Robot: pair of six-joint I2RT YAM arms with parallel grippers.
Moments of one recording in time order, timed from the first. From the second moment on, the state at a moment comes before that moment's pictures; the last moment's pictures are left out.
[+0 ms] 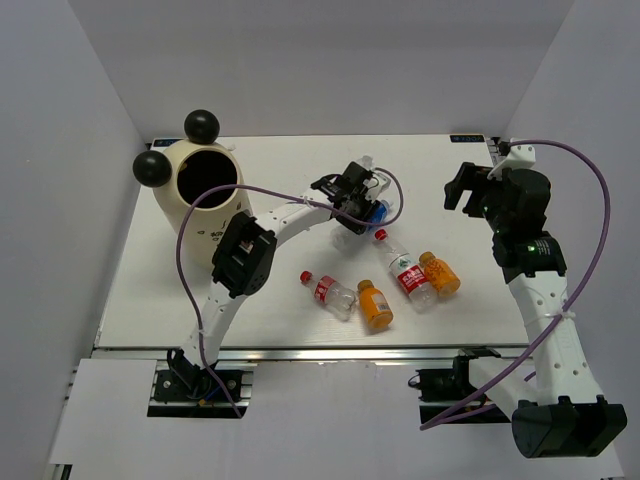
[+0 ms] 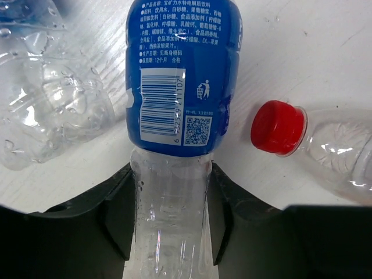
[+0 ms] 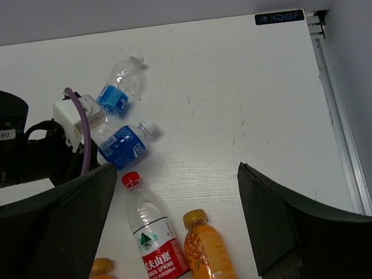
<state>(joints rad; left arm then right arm) -0.74 2.33 1.98 -0.57 0.05 0.02 0.07 0.97 1.07 -0.40 -0.03 0.15</state>
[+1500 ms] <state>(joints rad) -0.33 1.06 0.87 0.38 -0.41 0.35 0.07 0.95 1.02 -0.32 -0.13 0.17</state>
